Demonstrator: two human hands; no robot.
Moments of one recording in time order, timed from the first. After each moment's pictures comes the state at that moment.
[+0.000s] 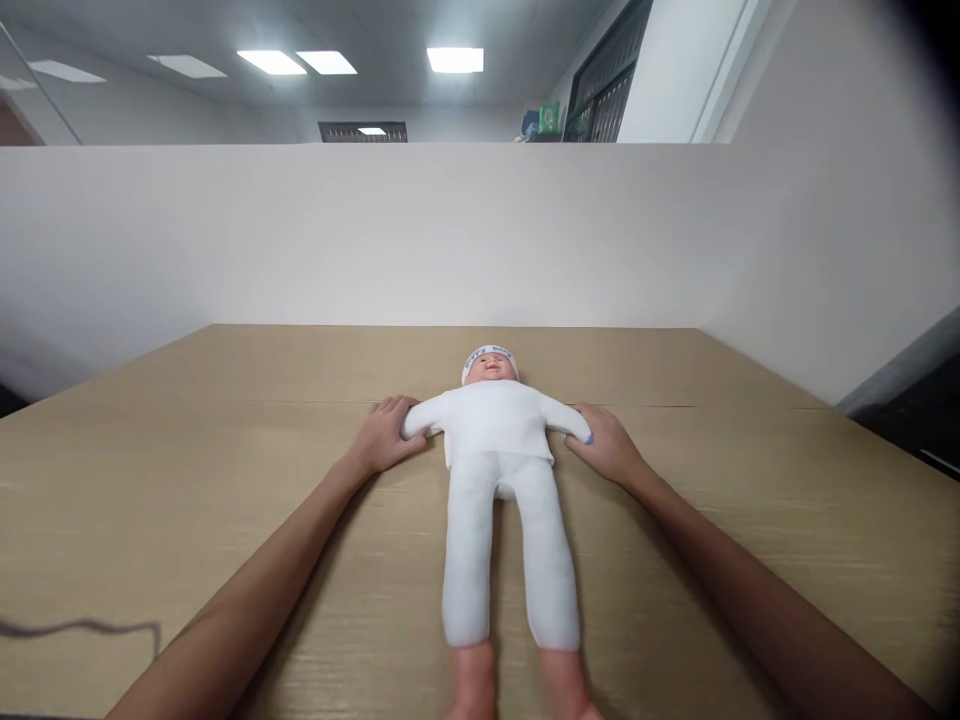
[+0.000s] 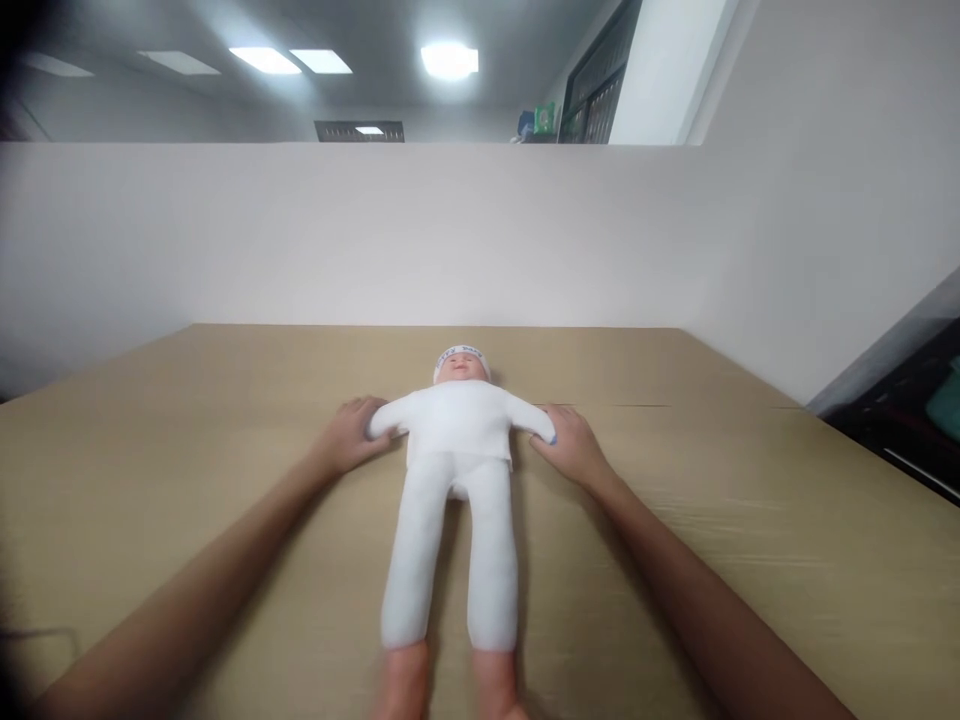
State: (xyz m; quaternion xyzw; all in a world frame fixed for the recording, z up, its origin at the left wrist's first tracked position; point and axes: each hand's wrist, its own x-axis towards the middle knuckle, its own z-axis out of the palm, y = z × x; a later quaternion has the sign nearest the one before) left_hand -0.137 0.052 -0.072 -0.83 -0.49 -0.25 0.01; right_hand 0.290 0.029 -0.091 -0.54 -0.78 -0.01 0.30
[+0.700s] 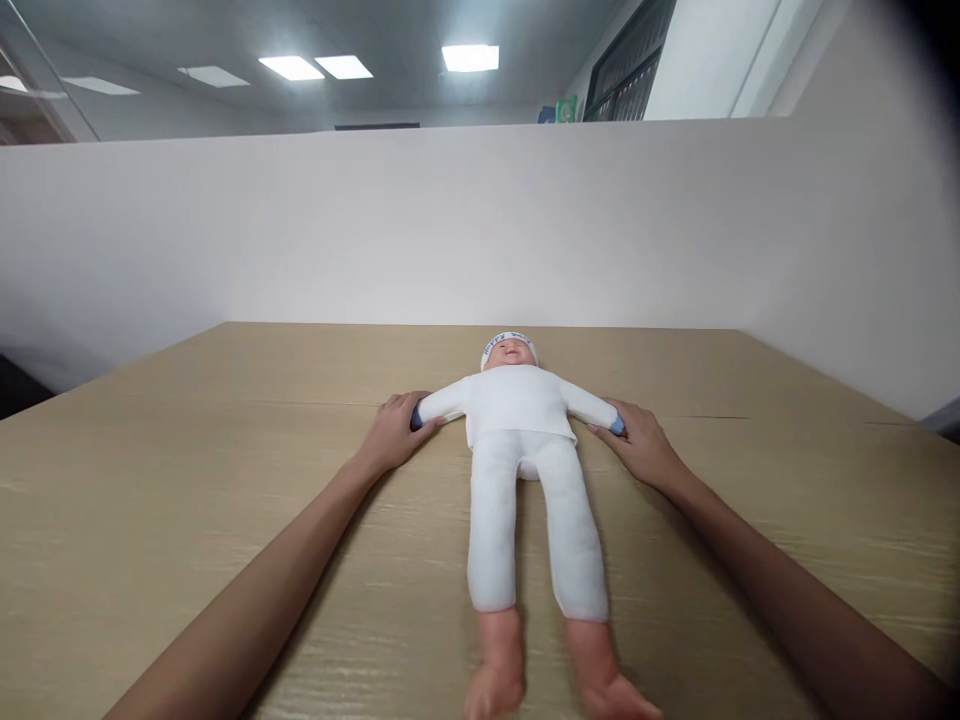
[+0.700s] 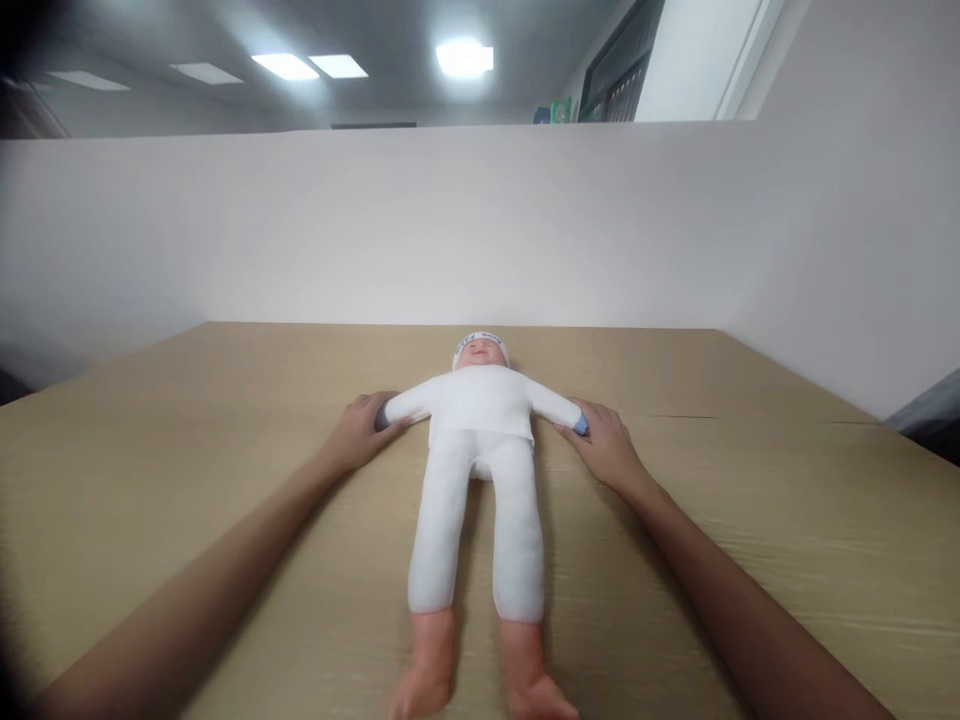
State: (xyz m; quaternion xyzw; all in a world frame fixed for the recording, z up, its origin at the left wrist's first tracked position) left_hand -0.139 0.079 -0.082 -0.79 -0.54 -0.28 -0.03; right_hand 0.319 0.075 -0.118 -0.56 -0.77 -0.03 0.31
